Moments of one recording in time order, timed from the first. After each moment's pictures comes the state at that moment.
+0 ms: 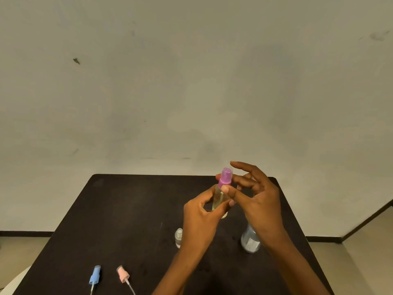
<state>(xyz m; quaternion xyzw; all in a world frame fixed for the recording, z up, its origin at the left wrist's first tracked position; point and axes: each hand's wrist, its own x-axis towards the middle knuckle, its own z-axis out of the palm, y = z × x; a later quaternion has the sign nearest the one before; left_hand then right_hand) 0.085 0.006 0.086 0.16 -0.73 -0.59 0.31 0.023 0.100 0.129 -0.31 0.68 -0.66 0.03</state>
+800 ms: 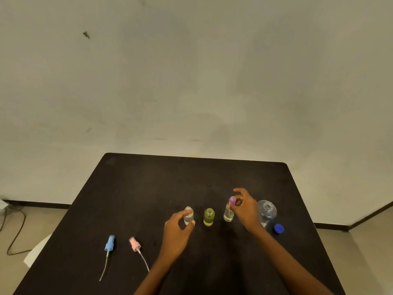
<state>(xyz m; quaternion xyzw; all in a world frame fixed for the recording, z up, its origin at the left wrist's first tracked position) 0.137 -0.038 -0.047 0.35 -0.76 -0.53 0.15 -0.043 0.090 -0.067 -0.20 0.87 -0.43 0.12</state>
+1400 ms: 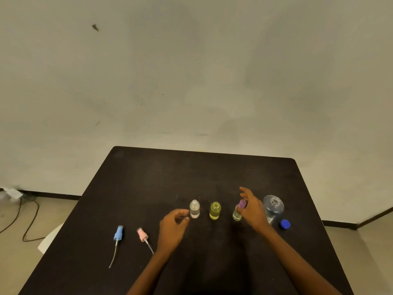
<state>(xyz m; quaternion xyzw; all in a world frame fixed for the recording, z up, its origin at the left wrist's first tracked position) 0.154 -0.057 -0.068 0.38 -0.75 -0.52 0.14 -0.040 0.100 -0.081 -0.24 0.88 -0.36 0.17</state>
